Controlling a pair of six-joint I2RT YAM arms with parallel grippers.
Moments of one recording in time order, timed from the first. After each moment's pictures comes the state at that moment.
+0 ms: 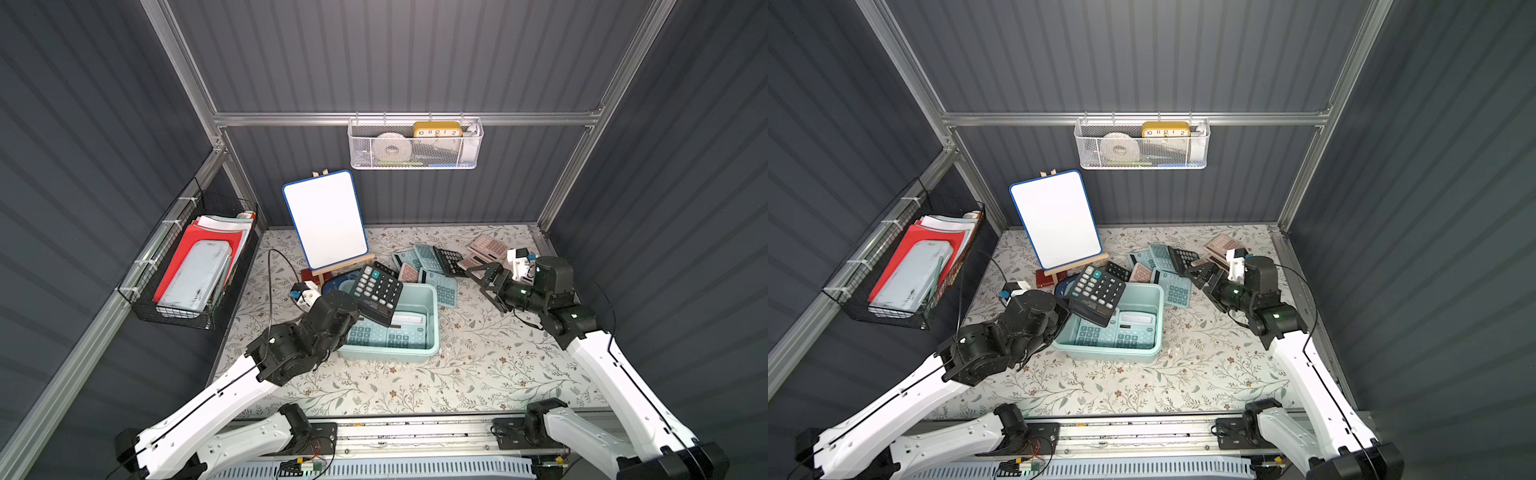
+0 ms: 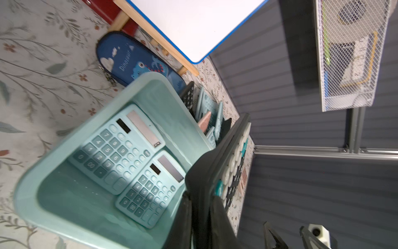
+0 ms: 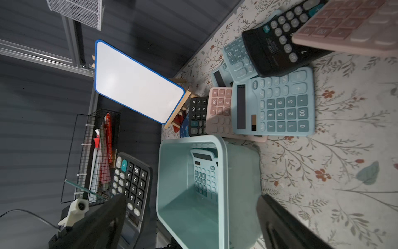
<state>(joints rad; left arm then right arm) -0.91 0.93 1.11 -0.86 -0.52 -1.51 0.18 1.03 0.94 -0.43 -0.50 0.89</state>
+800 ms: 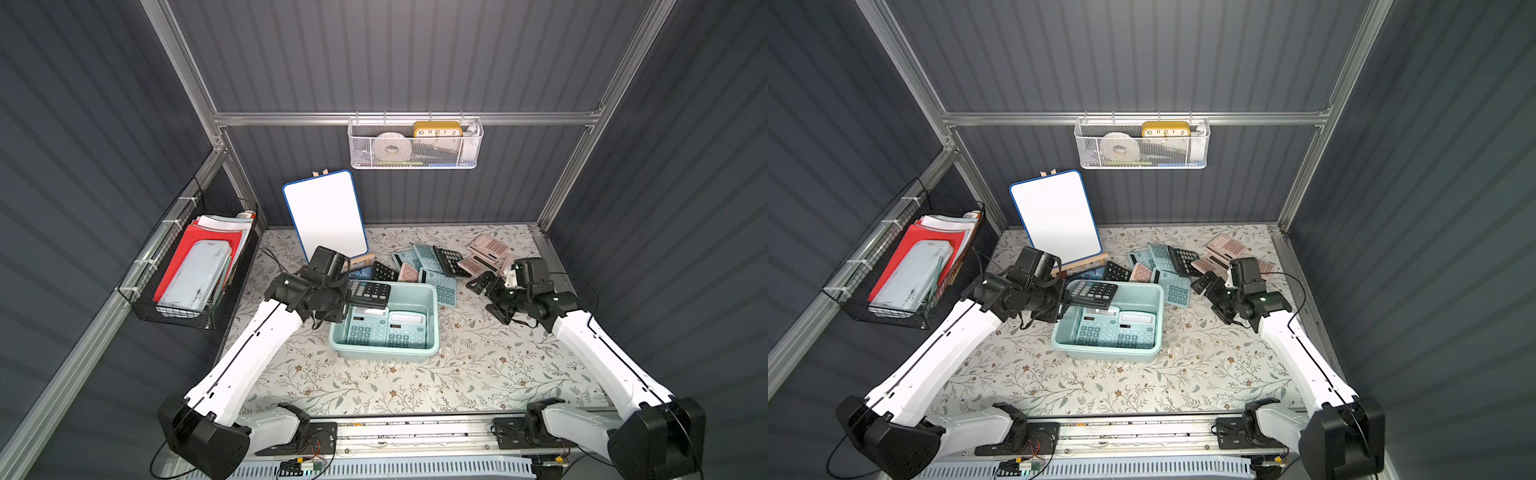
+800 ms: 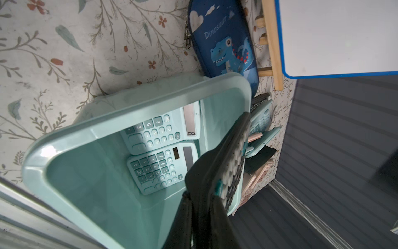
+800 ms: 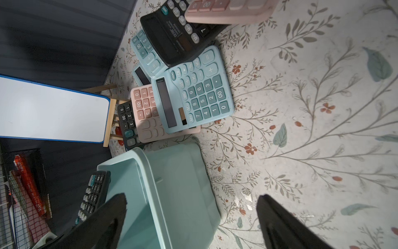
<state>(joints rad) -0.46 1.27 1.30 -1.08 0.05 -1.76 0.18 1.17 0.93 -0.61 -0.34 0.92</state>
